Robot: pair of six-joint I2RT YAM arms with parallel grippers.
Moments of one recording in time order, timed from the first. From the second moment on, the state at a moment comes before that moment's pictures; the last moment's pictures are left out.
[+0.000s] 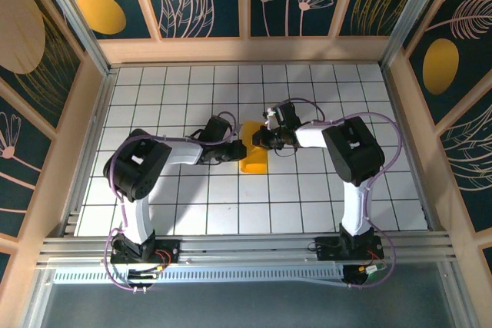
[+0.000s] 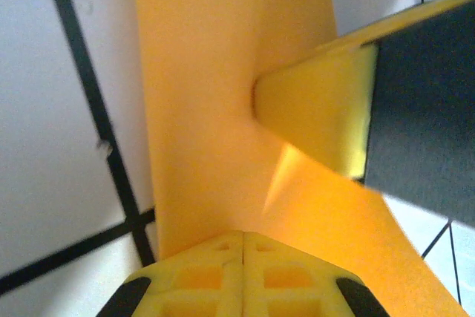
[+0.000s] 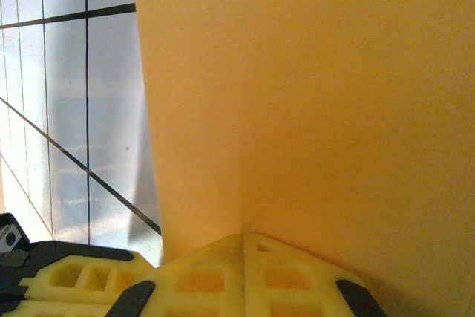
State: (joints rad) left arm -0.59 1.90 0.91 0.11 0.41 -0.62; right arm 0.49 2.00 1.07 0.03 -0.55 0.59
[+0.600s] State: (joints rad) left arm -0.59 1.71 0.74 0.05 0.35 -0.66; right arm 0.48 2.00 1.07 0.03 -0.55 0.56
